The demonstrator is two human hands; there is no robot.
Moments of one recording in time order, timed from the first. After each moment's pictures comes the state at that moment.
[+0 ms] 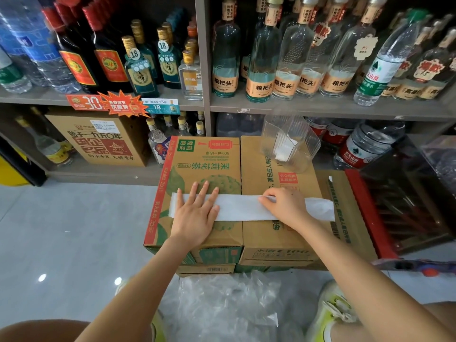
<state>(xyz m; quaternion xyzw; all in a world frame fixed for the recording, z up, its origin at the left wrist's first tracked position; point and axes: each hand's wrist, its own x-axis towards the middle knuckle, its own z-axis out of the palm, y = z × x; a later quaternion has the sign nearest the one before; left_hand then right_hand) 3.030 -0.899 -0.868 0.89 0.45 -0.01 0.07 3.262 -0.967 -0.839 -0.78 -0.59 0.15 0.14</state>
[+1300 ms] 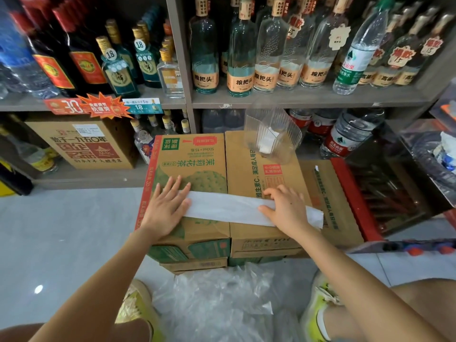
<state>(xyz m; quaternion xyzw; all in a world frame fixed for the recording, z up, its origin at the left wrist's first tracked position) 2.998 -0.870 -0.866 0.90 0.41 0.01 0.14 3.268 -1.012 -0.844 -0.82 -0.56 0.09 0.09</state>
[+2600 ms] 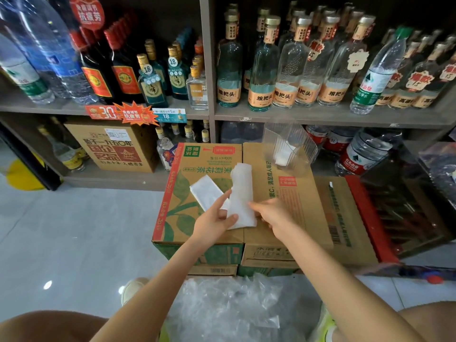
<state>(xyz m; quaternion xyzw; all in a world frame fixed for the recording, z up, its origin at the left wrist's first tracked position) 3.051 -0.941 -0.834 0.68 0.49 0.19 0.51 3.209 -0.973 -0.817 -0.79 -0.23 0.45 0.34</state>
